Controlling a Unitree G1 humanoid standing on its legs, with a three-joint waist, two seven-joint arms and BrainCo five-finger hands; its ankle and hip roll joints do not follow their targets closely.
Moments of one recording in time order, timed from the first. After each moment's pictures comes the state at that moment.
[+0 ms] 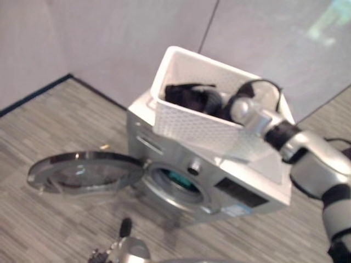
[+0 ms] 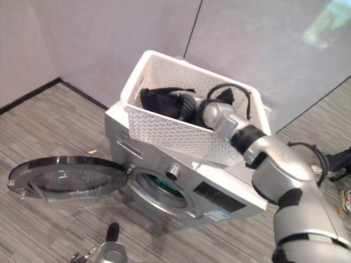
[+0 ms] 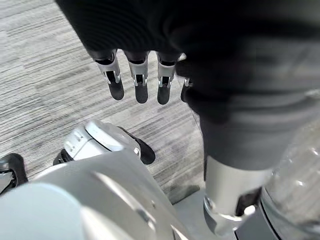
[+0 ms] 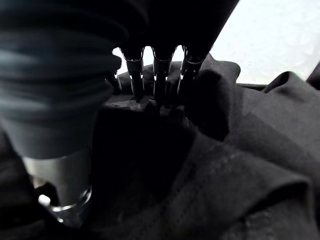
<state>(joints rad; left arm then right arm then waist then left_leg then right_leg) 0.15 0.15 0.28 1.10 -0.38 -0.14 0.11 -1.26 -0.61 1.05 0.80 0.08 -0.03 0.11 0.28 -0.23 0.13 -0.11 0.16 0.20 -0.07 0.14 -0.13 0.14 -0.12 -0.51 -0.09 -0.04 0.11</state>
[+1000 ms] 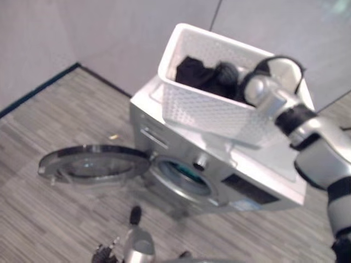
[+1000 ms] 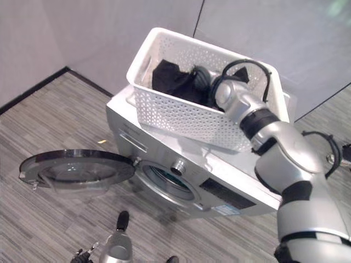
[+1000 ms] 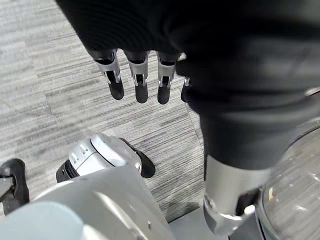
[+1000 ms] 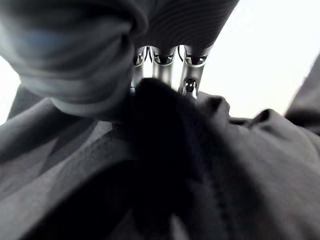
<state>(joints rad) 0.13 0.13 0.25 1.09 -0.42 -0.15 0.12 -1.39 -0.67 0.98 0.83 0.00 -0.02 0.02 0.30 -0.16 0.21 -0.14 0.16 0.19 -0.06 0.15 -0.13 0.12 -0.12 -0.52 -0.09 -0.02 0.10</state>
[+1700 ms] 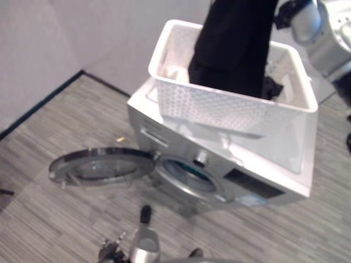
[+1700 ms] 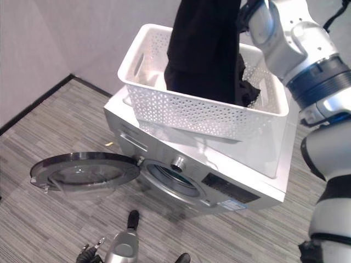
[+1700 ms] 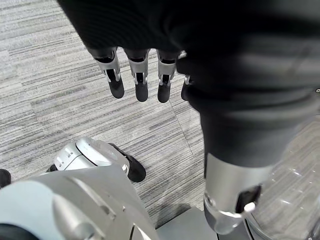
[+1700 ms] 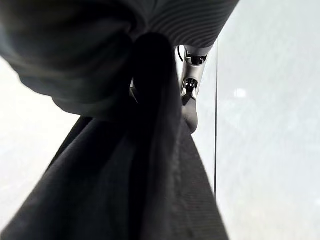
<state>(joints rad) 0.10 0.09 0.25 1.09 -0.42 -0.15 0.16 -1.62 -0.93 0.91 0.58 -0.35 -0.02 -0.34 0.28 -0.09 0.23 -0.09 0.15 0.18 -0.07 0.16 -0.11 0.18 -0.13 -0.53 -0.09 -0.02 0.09</state>
